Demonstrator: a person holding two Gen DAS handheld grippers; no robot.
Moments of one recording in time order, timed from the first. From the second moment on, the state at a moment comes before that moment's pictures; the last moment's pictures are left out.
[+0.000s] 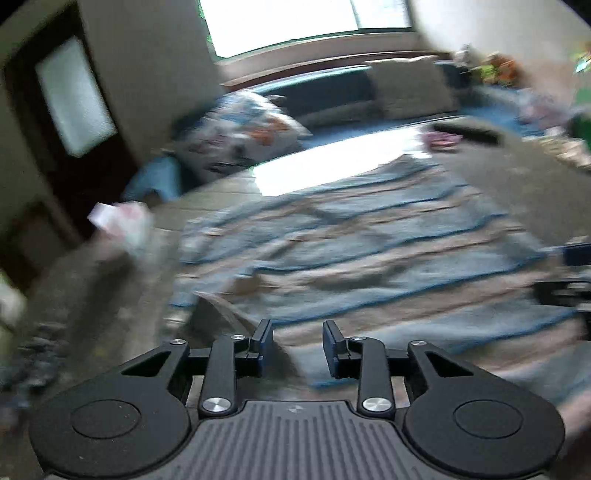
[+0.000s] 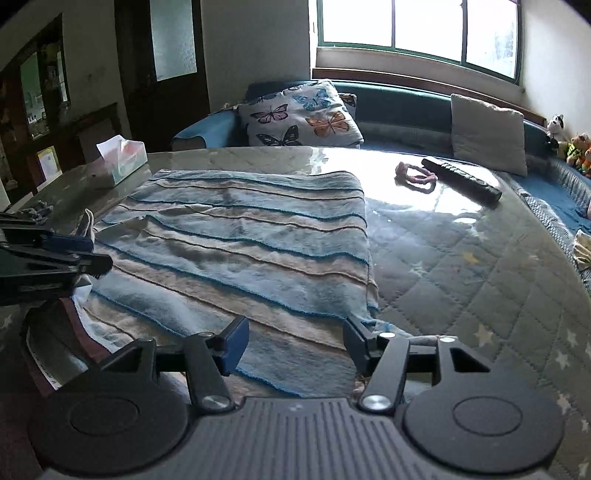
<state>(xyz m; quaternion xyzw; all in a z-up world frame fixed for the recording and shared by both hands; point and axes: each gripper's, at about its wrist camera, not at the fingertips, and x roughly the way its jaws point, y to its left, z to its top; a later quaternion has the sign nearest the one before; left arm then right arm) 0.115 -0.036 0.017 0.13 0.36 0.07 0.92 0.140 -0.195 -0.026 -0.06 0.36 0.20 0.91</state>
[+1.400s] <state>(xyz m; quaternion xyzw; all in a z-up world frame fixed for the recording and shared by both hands) 0.022 0.210 0.041 -0.01 0.39 0.19 0.90 0.067 -0.045 -0.021 -0.19 0.32 0.47 0.80</state>
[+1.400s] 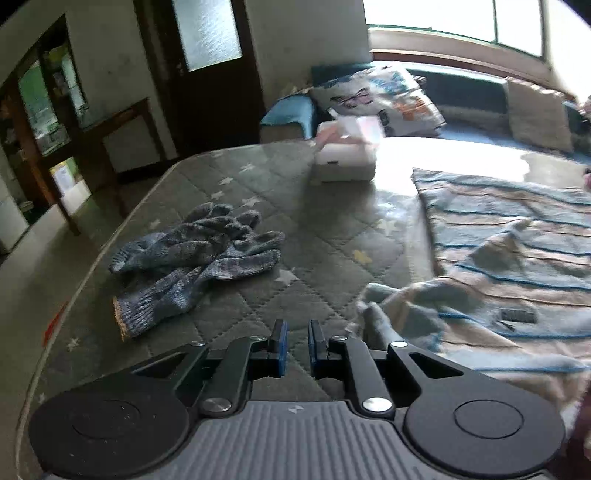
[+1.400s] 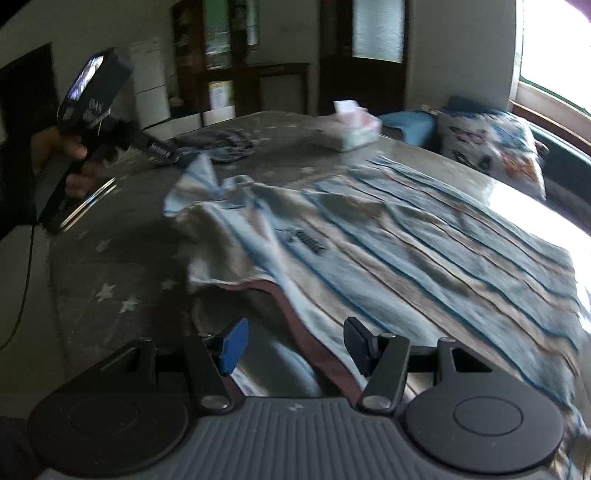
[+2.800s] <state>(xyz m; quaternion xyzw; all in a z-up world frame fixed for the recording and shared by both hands) 0.005 0.199 0.007 0.00 0.38 0.10 0.92 0.025 0.031 -0.043 -0.24 0.31 0.58 0.72</state>
